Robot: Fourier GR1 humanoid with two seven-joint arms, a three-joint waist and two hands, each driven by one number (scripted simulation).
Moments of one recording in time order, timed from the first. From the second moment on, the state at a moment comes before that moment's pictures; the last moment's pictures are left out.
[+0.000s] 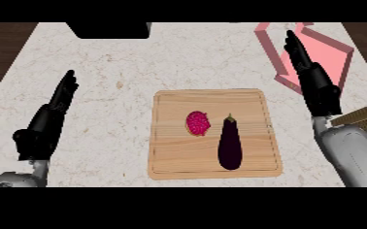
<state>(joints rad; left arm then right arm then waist) -0.06 0.48 -0.21 -1.58 0.14 0.26 -0.02 -0.38 -0.47 0.25 -1.43 -0.11 -0.25 -0.03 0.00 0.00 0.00</state>
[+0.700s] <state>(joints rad) -0.06 0.57 -0.11 -1.40 0.05 0.31 0.06 -0.27 -0.37 0.47 -1.33 0.00 -0.12 -0.28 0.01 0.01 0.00</state>
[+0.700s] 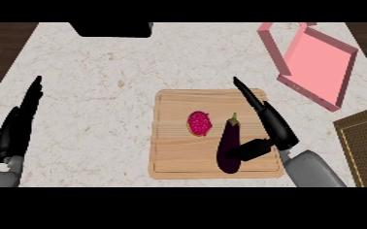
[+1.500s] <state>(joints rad) -0.11 0.55 -0.08 -1.31 0.01 0.29 0.07 -0.48 -0.49 0.52 -1.19 0.21 0.09 -0.33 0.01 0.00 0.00</state>
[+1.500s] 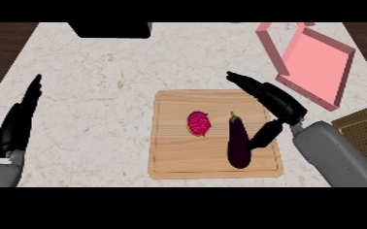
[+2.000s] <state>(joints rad) -0.10 0.53 -0.06 -1.31 -0.02 0.28 0.06 -0.65 -0.40 0.63 -1.20 0.33 0.33 0.01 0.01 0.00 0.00</state>
